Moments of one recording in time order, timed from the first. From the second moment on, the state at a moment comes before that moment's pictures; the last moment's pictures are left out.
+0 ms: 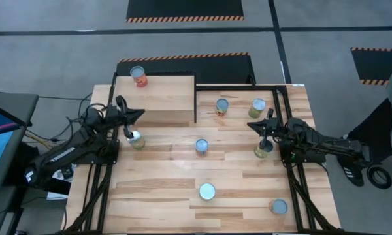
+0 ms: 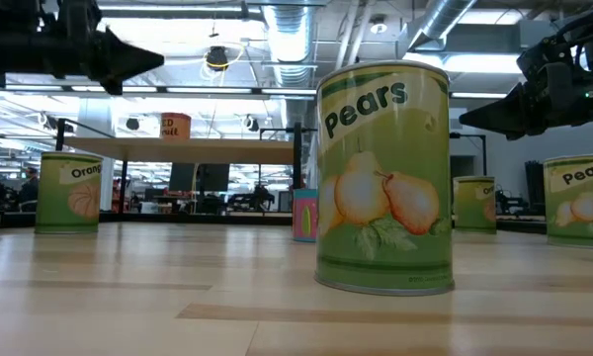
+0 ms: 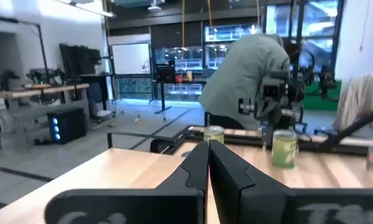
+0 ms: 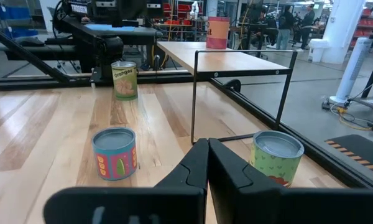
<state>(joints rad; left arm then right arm) 0.65 0.20 0.16 0.19 0.33 0.00 -0.28 0.10 0.00 0.04 0.05 -0.04</state>
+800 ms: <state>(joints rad) 0.65 0.20 0.07 0.47 0.33 0.22 -0.28 0.11 0.07 0.26 0.22 0.03</state>
